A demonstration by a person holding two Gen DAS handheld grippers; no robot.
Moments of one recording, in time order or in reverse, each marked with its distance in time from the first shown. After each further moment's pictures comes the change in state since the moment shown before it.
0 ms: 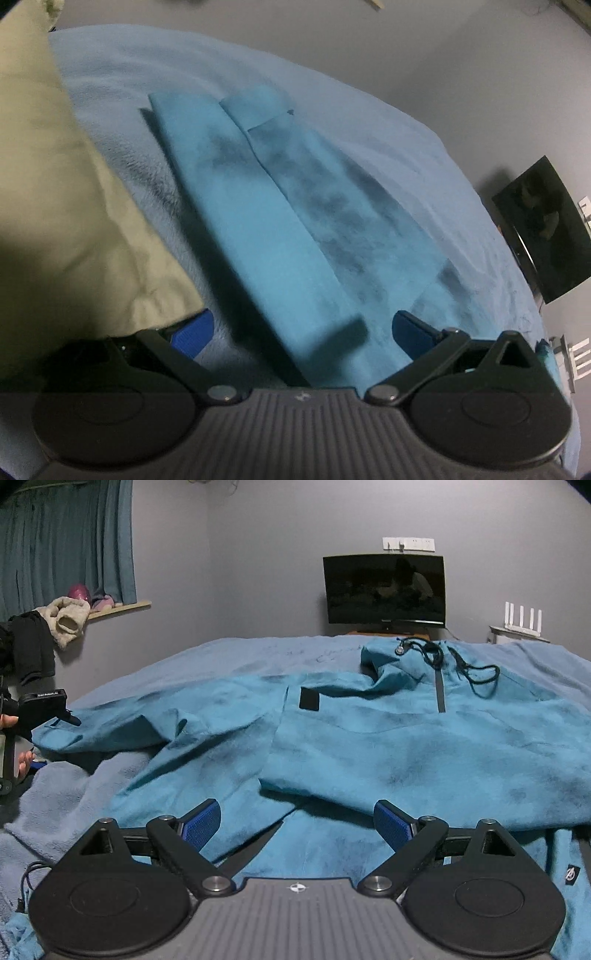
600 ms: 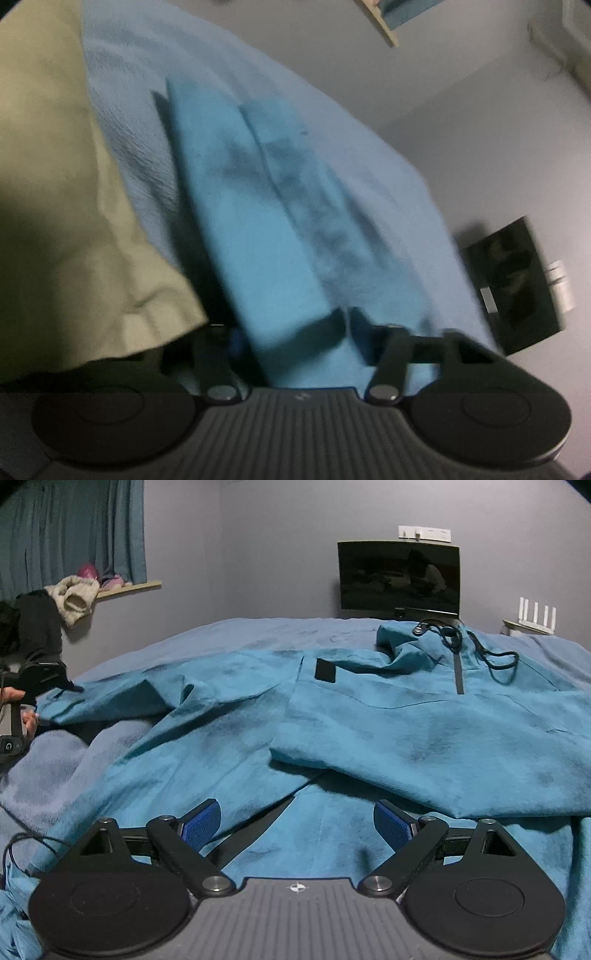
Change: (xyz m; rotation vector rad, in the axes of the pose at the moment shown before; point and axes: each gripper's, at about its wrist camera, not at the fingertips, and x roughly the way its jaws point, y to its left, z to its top) left arm 0.014 0.024 -0.001 -0.162 -0.076 -0.102; right arm 0.014 0.011 -0.020 -0.058 0.049 0.026
